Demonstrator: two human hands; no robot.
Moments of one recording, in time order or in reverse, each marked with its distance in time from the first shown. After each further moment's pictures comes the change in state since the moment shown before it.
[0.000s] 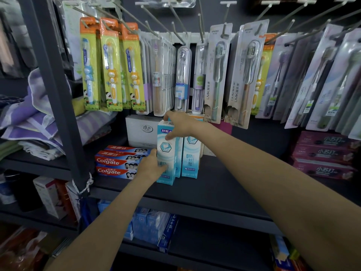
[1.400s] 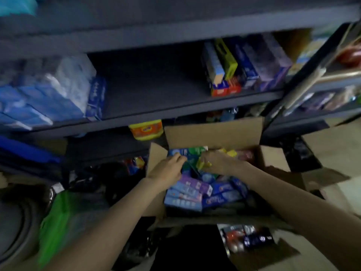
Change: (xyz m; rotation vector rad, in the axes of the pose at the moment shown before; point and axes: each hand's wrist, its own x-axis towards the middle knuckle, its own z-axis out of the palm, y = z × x) left_hand -0.278 -0.083 0.288 0.488 -1.090 0.560; right_hand -0.424 0.139 0.368 0.261 -0.635 0.558
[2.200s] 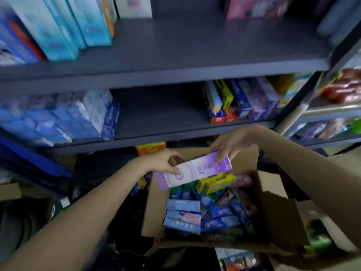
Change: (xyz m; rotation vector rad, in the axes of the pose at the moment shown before) left_hand -0.013 -0.018 -0.100 -0.375 -0.035 -0.005; right_hand -0.033 0.000 -0.155 0.600 -0.506 0.058
